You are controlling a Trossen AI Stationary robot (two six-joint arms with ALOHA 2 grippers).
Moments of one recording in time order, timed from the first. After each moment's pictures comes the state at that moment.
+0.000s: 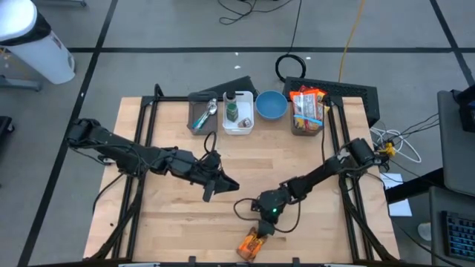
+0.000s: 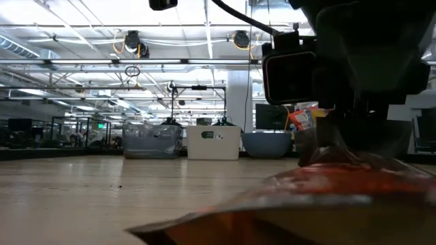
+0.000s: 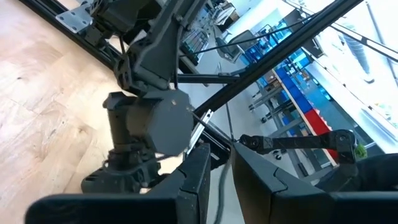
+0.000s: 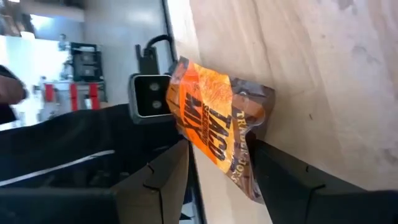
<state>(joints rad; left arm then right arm) -0.29 1.37 0.98 0.26 0.00 -0.85 0.40 1.97 0.76 0.44 -0.50 1.10</state>
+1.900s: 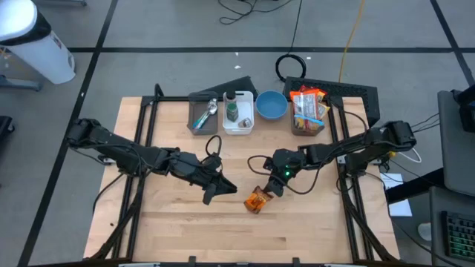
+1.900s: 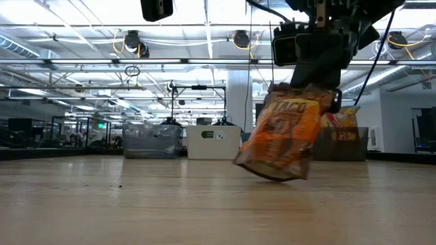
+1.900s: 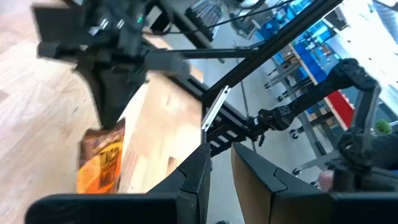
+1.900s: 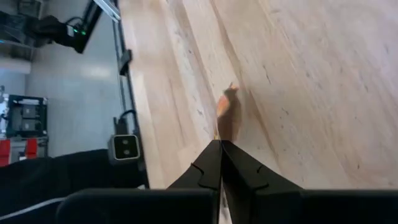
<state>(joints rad) -0.29 1.37 0.98 0.16 0.03 -0.81 0.10 1.45 0.75 0.00 -0.41 0.84</state>
